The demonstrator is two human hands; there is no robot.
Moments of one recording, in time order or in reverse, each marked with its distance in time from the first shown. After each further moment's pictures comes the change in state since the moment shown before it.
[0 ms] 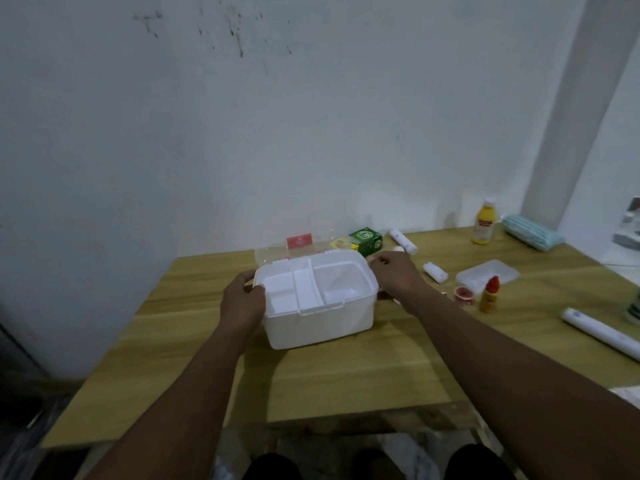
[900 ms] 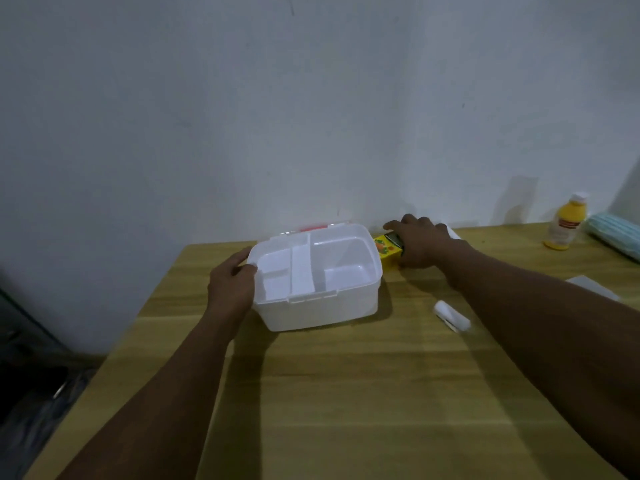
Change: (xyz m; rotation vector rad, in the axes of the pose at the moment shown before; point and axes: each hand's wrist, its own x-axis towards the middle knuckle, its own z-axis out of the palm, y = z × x) left_hand 0.091 -0.009 -0.016 -0.013 0.097 -0.035; right_hand 0.155 -0.009 0.024 -1.165 -0.279 -0.291
